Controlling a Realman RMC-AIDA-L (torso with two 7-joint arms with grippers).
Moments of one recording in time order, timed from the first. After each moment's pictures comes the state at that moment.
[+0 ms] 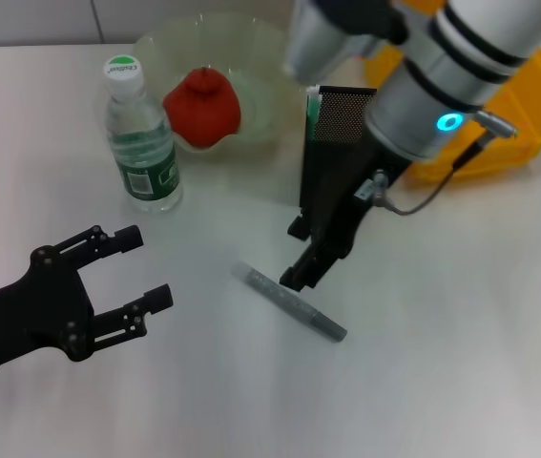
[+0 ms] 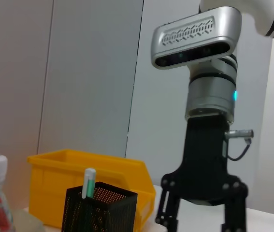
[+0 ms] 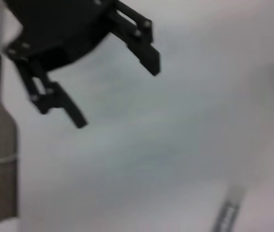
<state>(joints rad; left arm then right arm) -0.29 -2.06 0.56 0.44 1.89 1.80 -0.89 1.05 2.09 -1.37 -0.89 -2.36 -1.62 2.21</state>
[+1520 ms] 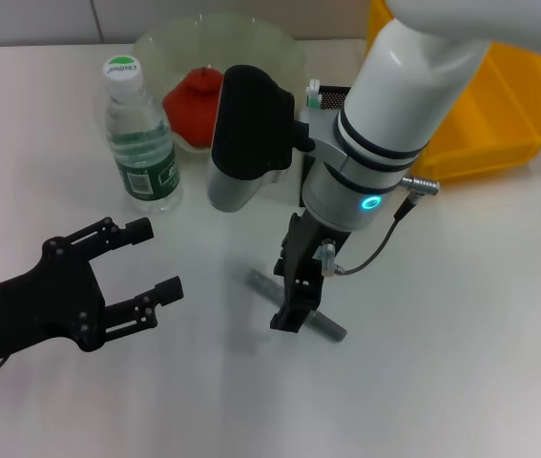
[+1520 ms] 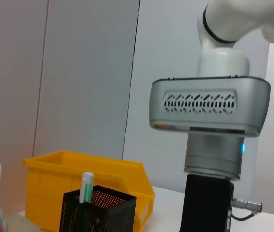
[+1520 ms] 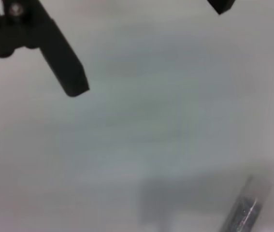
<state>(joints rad) -0.32 -2.06 0.56 0.44 1.89 1.78 -0.89 1.11 2.09 -1.88 -0.77 -2.21 -1.31 2.33</state>
